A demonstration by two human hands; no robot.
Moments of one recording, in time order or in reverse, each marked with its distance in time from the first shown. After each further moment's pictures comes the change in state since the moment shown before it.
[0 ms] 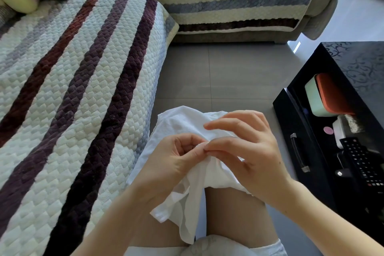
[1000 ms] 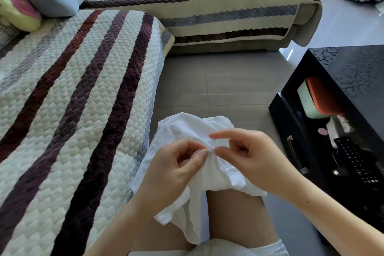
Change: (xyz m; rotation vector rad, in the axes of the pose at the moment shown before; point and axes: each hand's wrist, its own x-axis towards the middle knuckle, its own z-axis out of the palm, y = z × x) left_hand -0.013 -0.009 0.001 0.399 0.108 0.229; right_hand 0.000 -0.019 -0.028 0.353 -0.309 0.700
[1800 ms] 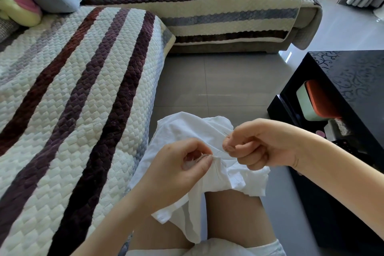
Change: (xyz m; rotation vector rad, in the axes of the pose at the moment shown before) left_hand 0.002 0.006 -0.008 0.359 -0.106 0.210; right_hand 0.043 -0.005 -0.037 0.552 -0.716 0.672
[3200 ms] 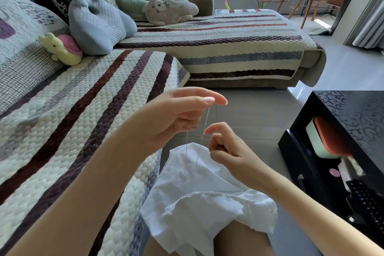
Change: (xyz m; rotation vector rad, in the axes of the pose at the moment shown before) left_hand 0.067 0.083 -0.089 -0.533 -0.143 -0.139; right_hand 0.029 -0.006 0.031 -0.536 0.474 -0.793
